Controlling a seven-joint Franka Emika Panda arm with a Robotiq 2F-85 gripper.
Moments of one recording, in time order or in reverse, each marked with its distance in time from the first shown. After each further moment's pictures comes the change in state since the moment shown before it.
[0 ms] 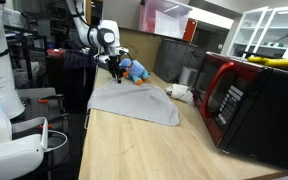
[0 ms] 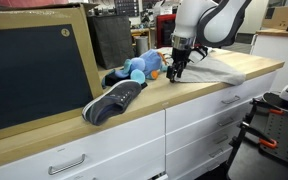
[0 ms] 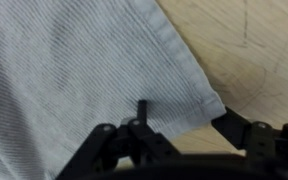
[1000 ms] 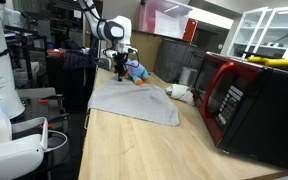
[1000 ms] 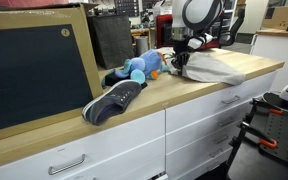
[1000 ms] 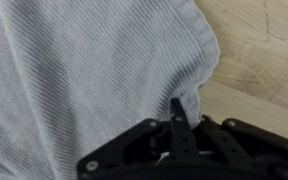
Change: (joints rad) arm -0.047 -0.008 -0.007 0.138 0.252 -0.320 -0.233
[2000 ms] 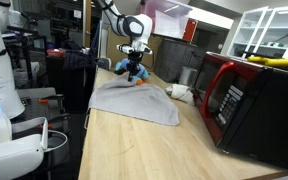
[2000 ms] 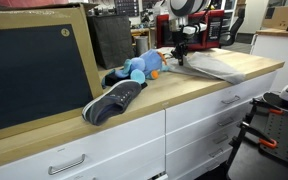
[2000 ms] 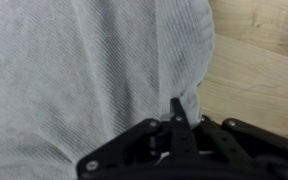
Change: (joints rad) arm -0.110 0.120 -0.009 0.291 0.084 -0.323 -0.130
